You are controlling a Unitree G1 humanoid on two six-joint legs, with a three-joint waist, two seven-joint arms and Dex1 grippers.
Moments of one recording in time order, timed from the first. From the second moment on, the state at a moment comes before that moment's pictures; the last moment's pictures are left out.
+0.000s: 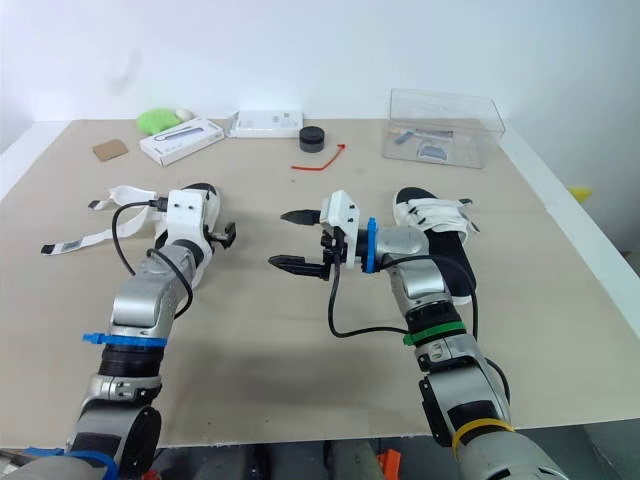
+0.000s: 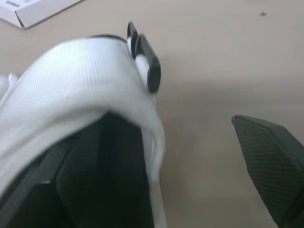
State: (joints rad) left arm -0.62 0.18 0.09 0.14 -0.06 0.64 -0.04; right arm -0.79 -0.30 0.15 0.46 0.27 -0.04 1.19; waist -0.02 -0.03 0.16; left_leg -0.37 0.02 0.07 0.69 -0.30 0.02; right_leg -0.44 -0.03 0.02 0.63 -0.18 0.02
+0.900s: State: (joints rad) left arm -0.29 0.70 -0.19 -0.11 -0.13 -0.10 -1.03; right arm -0.79 -0.35 0.15 0.45 0.26 -0.02 1.22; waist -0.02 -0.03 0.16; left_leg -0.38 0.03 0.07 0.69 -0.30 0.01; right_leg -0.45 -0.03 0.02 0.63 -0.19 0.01
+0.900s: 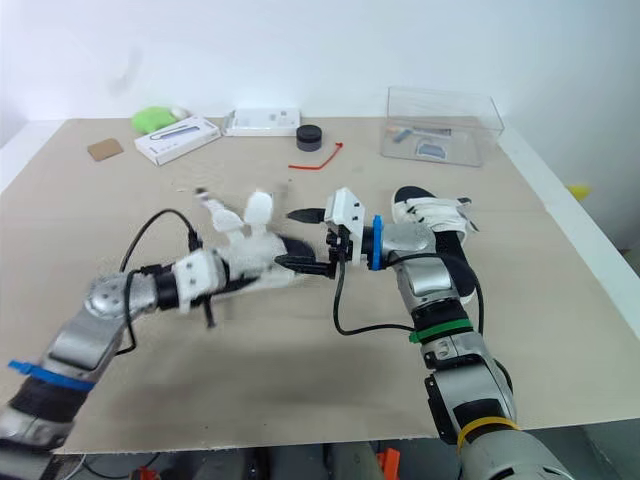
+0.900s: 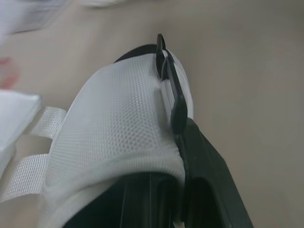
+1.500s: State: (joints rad) left arm -0.19 0.78 -0.20 -0.13 -0.16 -0.38 -1.19; right arm -0.73 -0.39 0.15 0.34 0.26 0.05 1.20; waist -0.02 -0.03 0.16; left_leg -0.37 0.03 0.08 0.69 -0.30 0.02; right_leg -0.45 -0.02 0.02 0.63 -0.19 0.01
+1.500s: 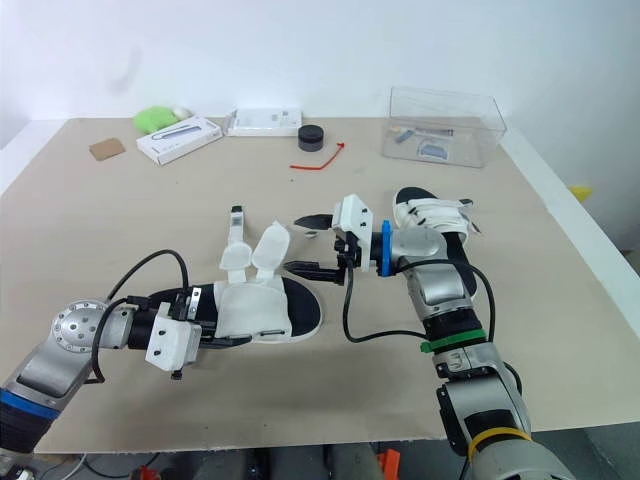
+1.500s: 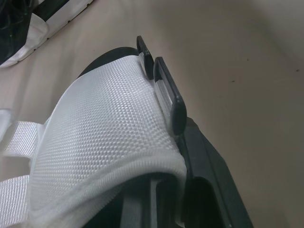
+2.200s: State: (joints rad) left arm -0.24 0.76 -0.20 -0.13 -0.14 -0.32 -1.16; right arm -0.73 -0.39 0.15 0.34 0.26 0.05 1.20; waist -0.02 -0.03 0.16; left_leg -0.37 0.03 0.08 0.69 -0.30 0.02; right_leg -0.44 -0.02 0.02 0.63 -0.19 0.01
